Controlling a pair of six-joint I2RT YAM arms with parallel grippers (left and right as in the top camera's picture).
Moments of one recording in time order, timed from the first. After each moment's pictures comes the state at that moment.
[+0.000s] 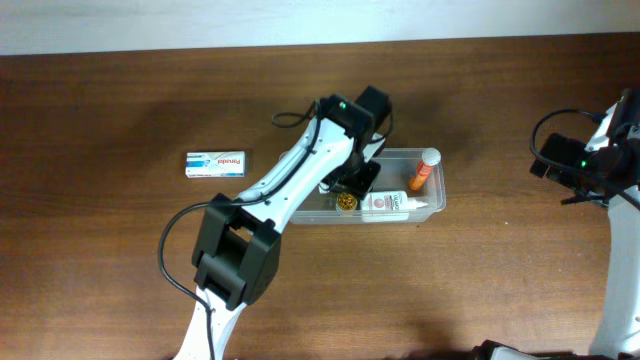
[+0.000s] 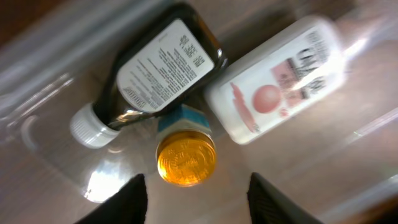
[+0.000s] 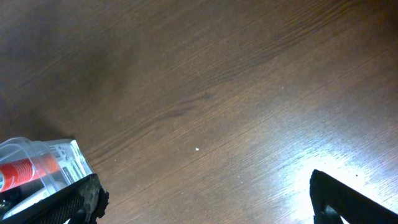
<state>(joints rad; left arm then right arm) -0.67 2.27 2.10 -1.34 0.12 -0.11 -0.40 1.41 1.43 -1.12 0.04 0.15</state>
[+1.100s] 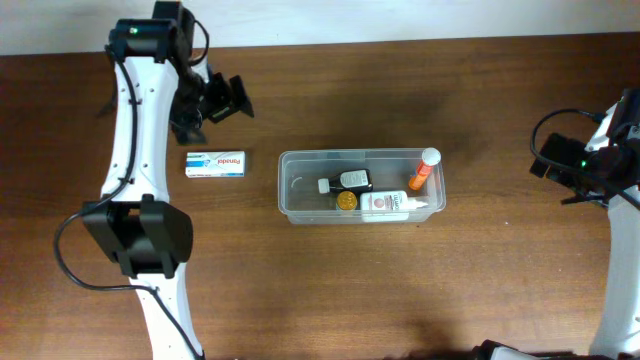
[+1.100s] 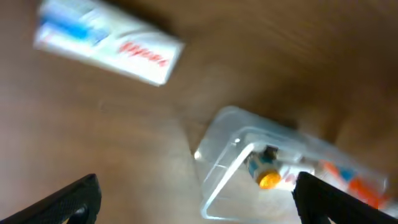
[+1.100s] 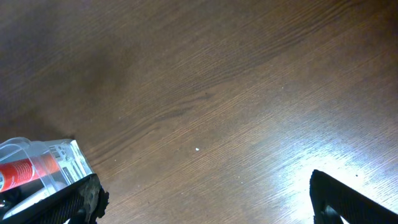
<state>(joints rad) -0.06 2.27 2.45 -1.68 0.25 -0.56 -0.40 1.41 1.43 -1.12 0.04 0.15</state>
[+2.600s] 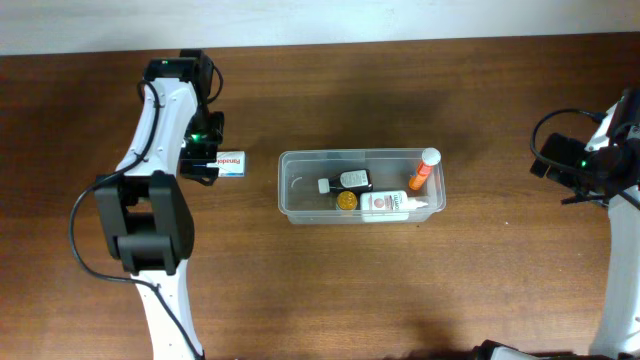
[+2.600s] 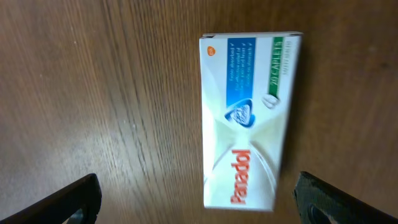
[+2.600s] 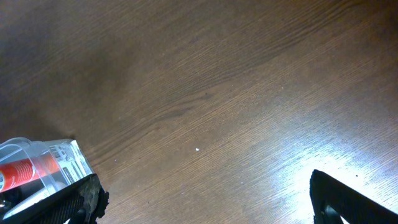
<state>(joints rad) -0.06 2.31 2.05 -1.40 -0.04 -1.59 -0.40 1.41 1.43 -1.12 0.04 0.15</state>
